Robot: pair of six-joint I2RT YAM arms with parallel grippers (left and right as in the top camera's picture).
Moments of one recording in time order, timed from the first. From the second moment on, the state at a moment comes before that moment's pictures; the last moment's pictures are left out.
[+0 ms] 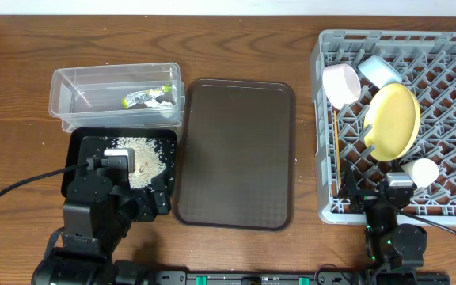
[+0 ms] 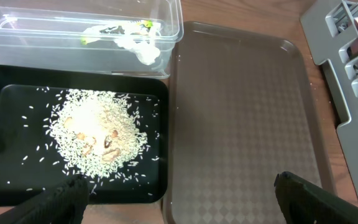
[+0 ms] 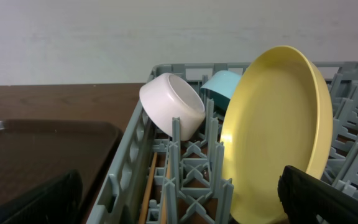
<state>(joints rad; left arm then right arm) -0.16 0.58 0.85 -0.97 0.07 -0.24 0.03 0.01 0.01 -0.07 -0.01 0.06</state>
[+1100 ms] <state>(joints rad) -0.07 0.01 0.05 -0.03 0.04 -0.23 0.03 0.01 0.01 -0.07 -0.01 0.06</state>
